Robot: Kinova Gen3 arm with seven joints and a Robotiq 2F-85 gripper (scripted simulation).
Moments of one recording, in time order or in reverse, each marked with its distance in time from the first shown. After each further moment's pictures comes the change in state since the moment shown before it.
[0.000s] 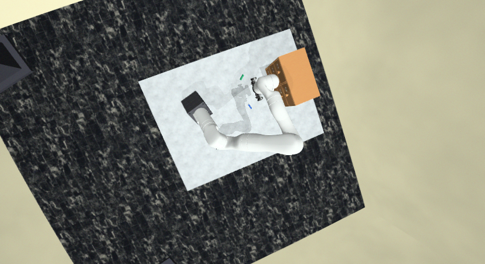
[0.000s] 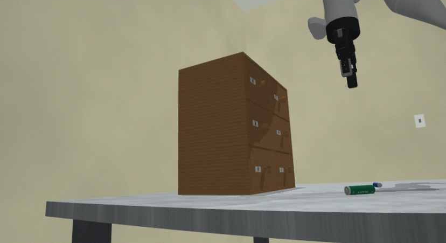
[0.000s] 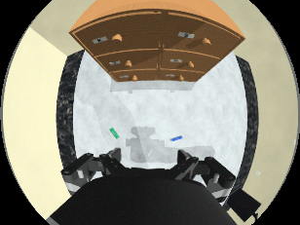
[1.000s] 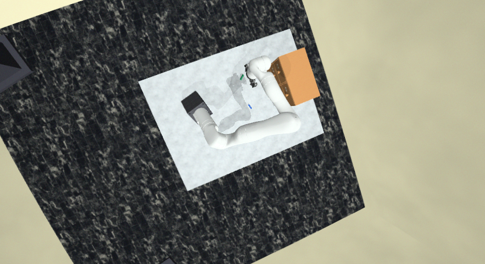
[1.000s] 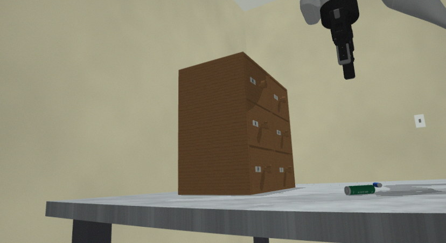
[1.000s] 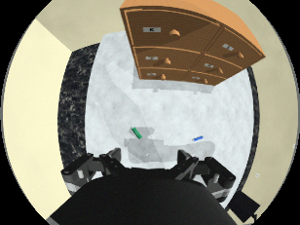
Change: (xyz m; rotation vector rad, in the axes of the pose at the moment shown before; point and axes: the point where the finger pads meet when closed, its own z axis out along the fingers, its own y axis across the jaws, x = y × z) arm -0.006 -0.091 0.007 -0.008 0.006 -0.036
